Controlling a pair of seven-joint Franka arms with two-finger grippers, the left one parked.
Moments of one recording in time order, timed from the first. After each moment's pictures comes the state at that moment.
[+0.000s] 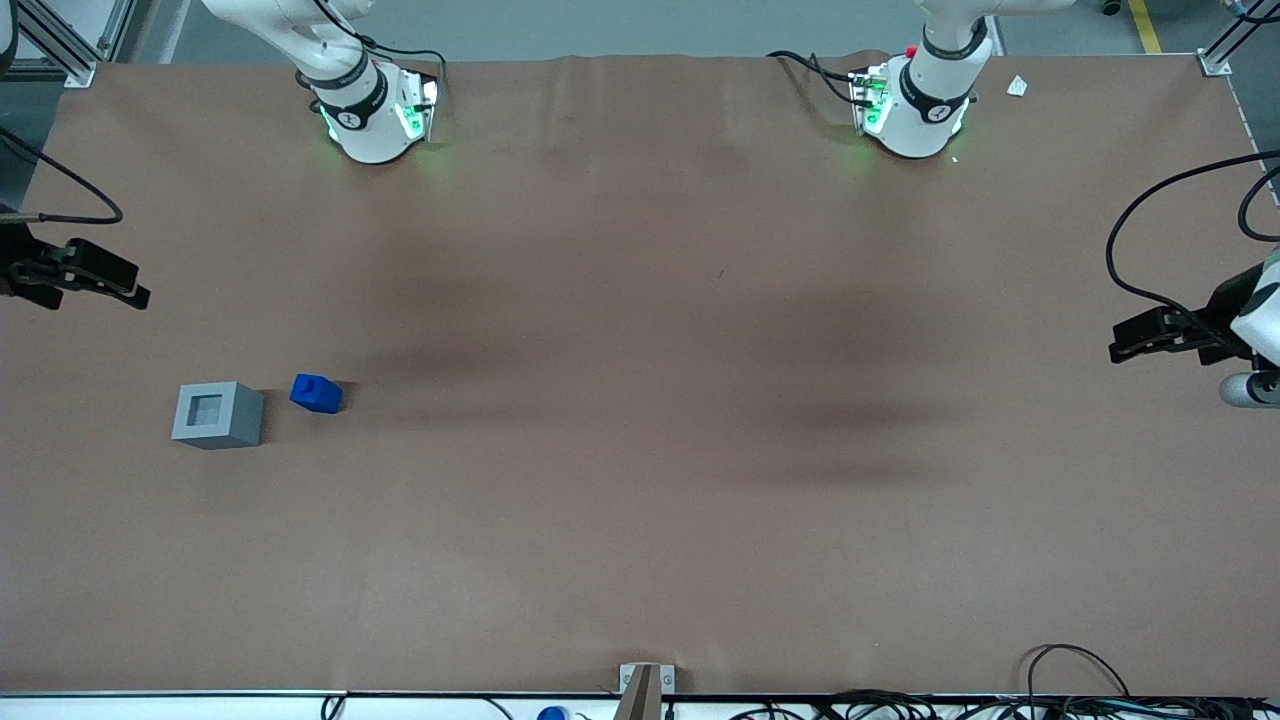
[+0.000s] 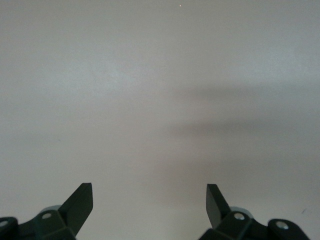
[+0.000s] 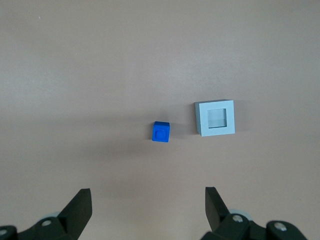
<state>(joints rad) 0.03 0.09 -0.10 -1.47 0.04 1.55 -0.04</state>
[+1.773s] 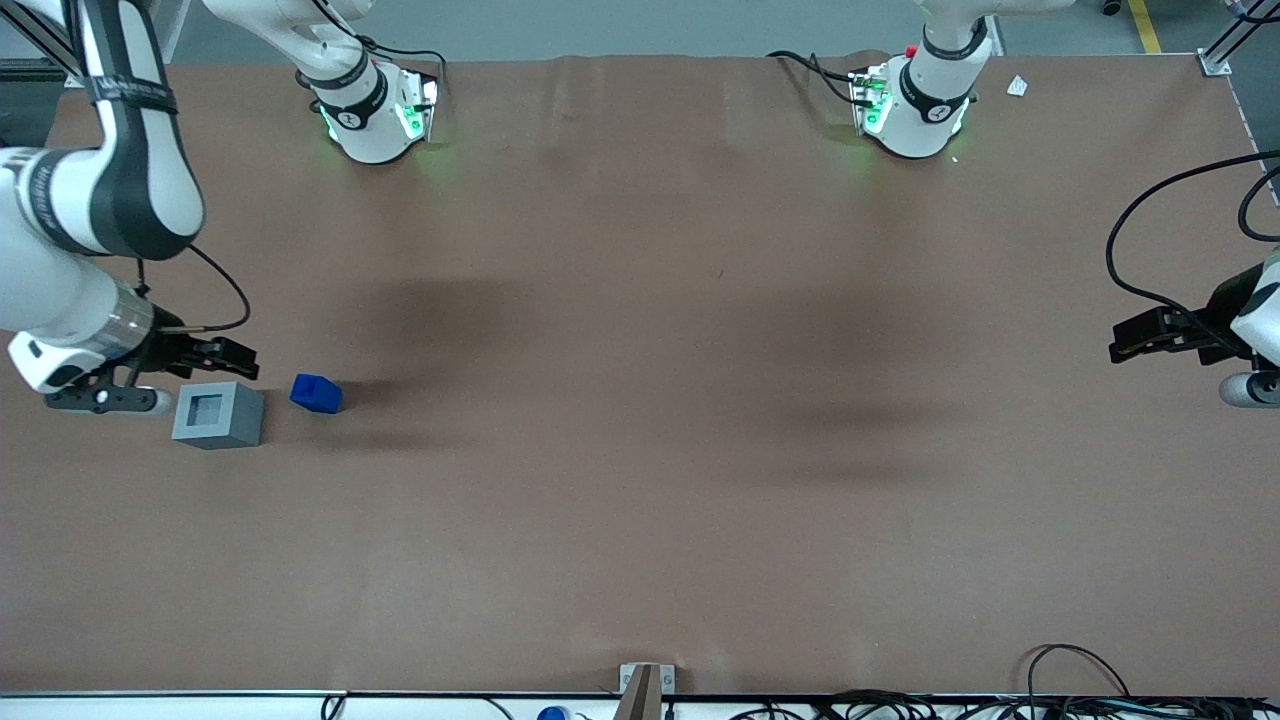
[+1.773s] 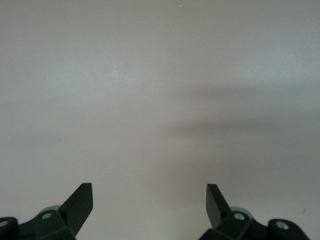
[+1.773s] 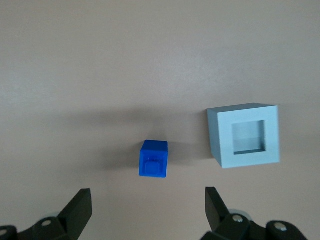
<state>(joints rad) 0.02 0.15 -0.09 -1.99 0.05 2.14 -0.04</state>
